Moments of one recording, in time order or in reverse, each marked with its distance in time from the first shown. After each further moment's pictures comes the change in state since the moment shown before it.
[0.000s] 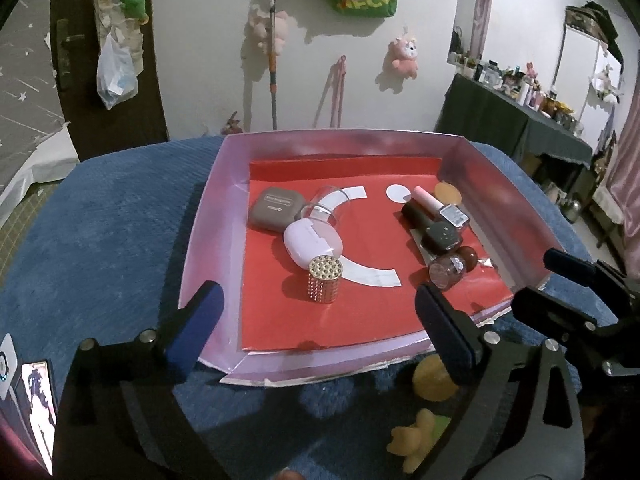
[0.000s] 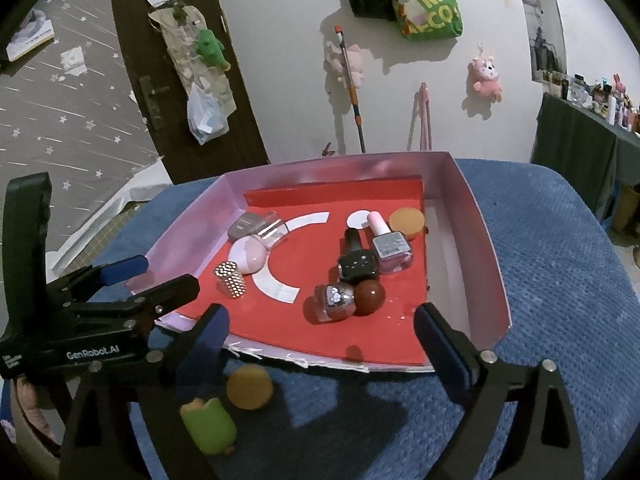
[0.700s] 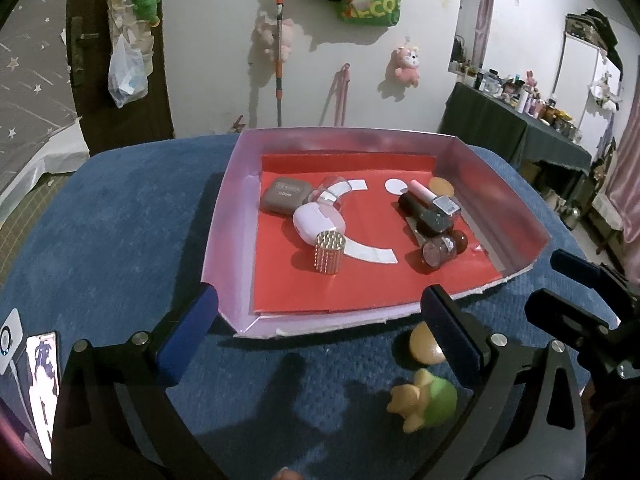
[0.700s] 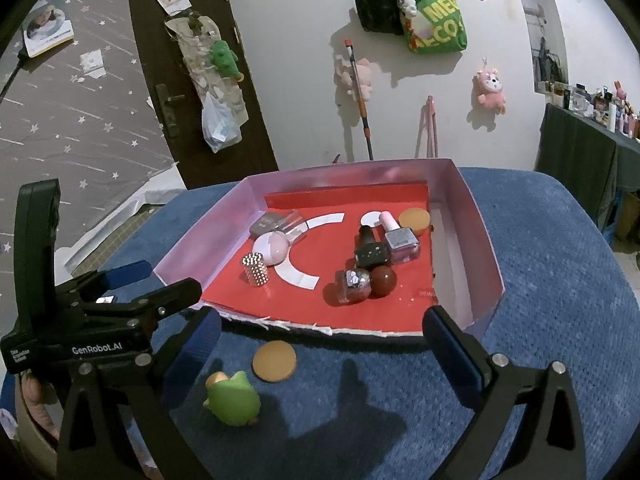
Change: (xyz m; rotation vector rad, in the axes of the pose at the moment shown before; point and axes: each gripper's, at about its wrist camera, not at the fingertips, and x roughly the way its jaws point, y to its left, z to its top) left arm -0.027 0.003 -0.025 -0.018 -0.029 0.009; right arm -0.027 0.012 -0.022 -0.017 -0.046 0.022
